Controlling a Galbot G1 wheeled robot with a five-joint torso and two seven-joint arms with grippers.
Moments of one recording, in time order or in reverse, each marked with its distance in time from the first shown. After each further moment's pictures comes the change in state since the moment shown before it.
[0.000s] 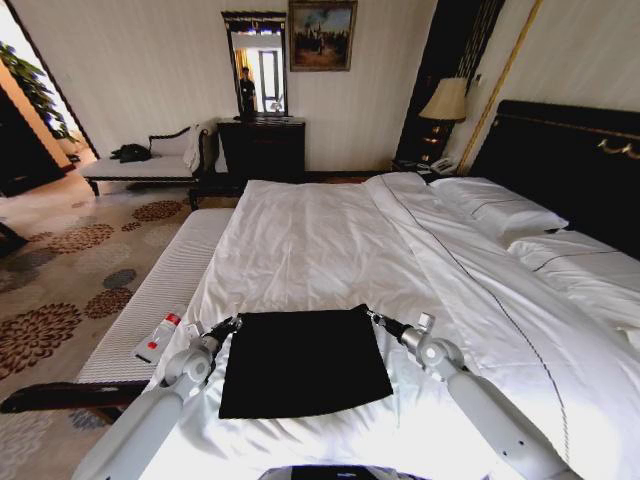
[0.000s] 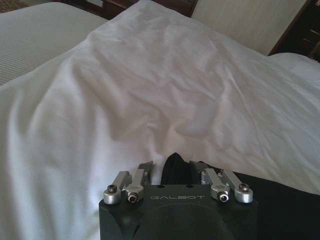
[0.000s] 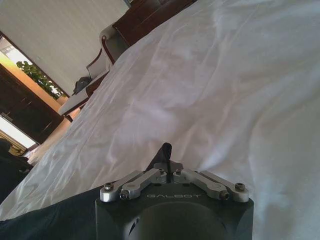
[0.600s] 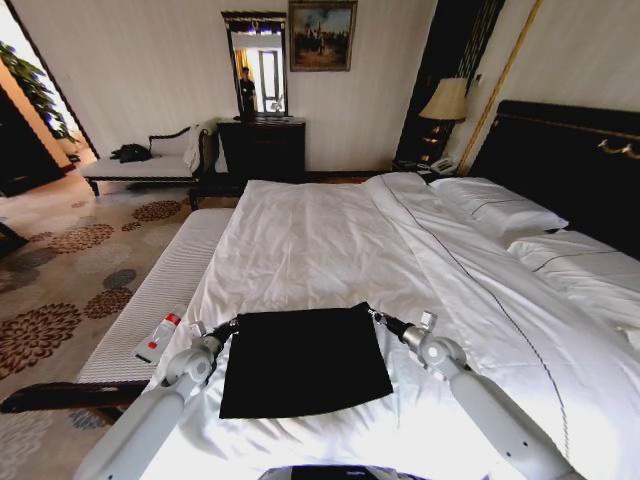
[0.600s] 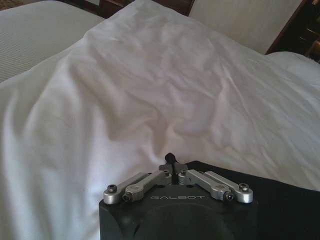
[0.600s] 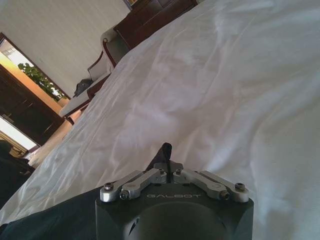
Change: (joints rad) left arm -0.004 -0.005 -0.006 0.009 0.006 0.009 0.017; right arm -0.010 -0.004 0.013 0.020 0.003 -0.002 0.006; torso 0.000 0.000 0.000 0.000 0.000
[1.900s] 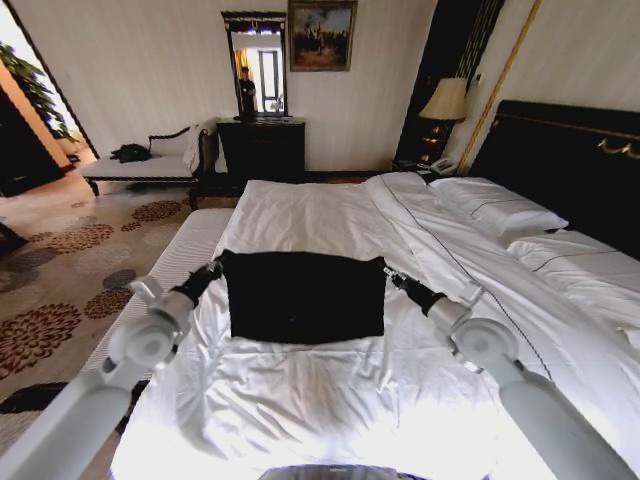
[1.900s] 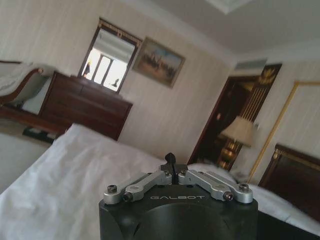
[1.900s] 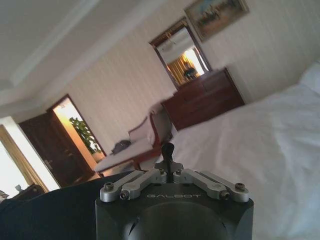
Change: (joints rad) left arm 0.059 0.211 -0.343 -0.530 -0.251 -0.077 -0.034; right arm -0.191 -0.113 0.361 0.672 0.161 -0.005 0.270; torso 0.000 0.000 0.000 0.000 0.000
